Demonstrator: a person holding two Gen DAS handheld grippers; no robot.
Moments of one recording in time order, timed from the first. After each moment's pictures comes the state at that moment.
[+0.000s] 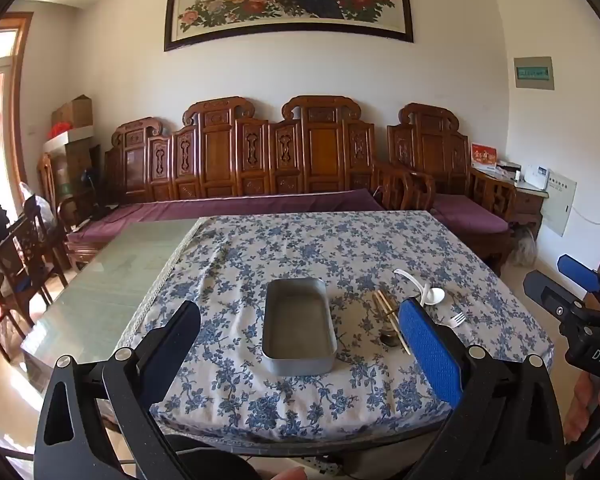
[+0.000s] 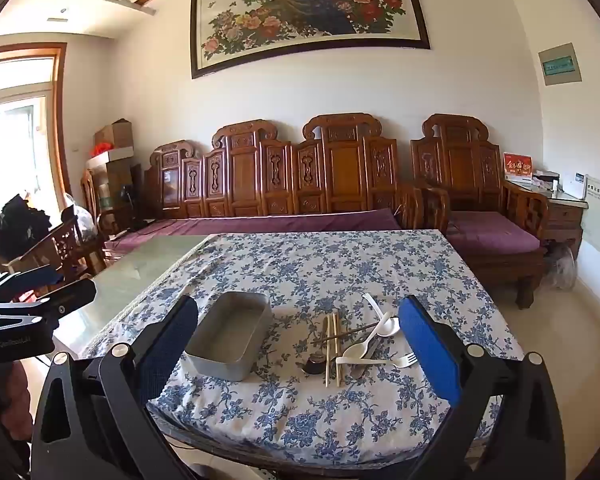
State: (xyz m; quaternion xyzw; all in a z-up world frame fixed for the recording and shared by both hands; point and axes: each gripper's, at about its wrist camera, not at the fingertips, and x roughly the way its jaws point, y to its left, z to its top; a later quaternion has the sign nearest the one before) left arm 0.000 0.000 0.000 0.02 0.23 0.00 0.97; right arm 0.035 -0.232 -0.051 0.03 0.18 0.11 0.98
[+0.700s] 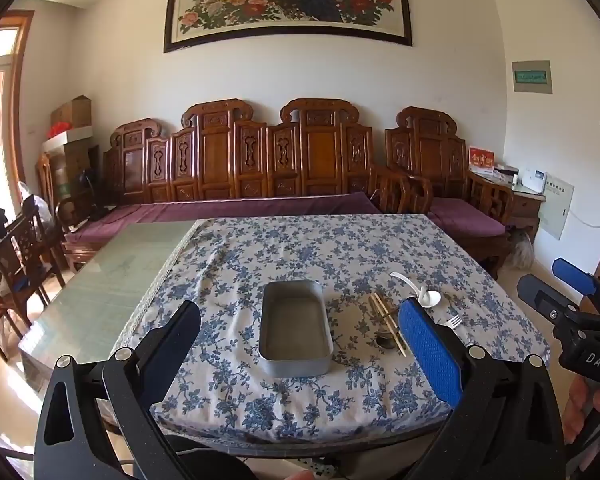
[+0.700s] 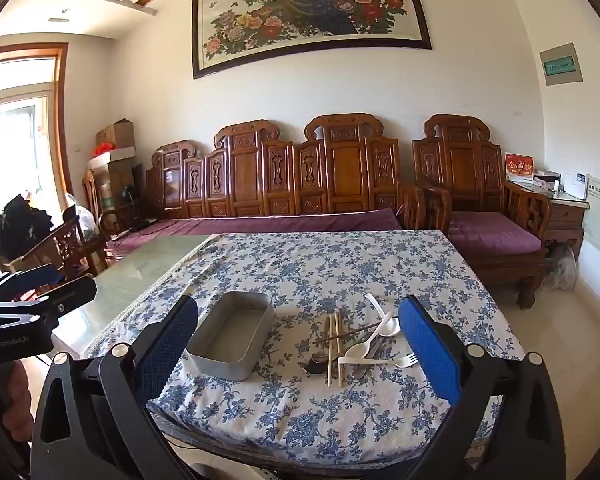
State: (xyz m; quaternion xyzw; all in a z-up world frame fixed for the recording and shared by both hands) left arm -0.003 -0.006 0.008 0.01 0.23 0.00 0.97; right arm 0.032 -0.228 -0.049 0.03 0.18 0.11 0.98
